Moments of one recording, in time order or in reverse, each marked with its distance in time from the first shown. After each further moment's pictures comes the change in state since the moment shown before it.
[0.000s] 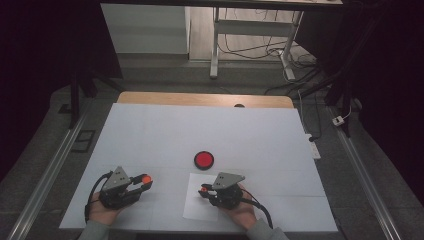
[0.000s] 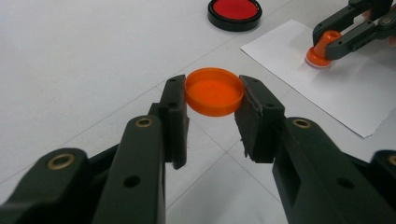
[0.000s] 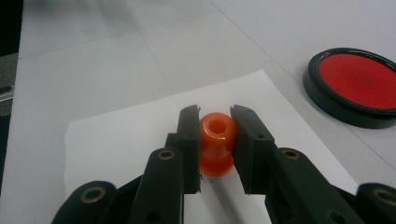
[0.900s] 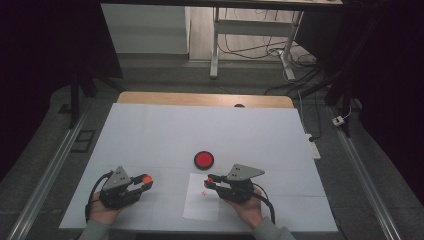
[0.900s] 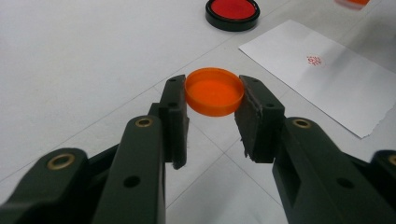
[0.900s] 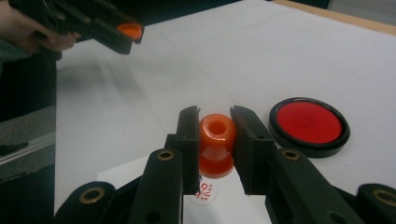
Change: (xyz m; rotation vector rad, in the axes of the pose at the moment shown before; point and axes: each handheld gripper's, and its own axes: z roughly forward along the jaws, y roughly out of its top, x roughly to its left) left arm 0.000 0.000 0.002 0.001 -0.009 -0.004; right arm -0.011 0.017 -0.040 -0.182 -0.003 0.106
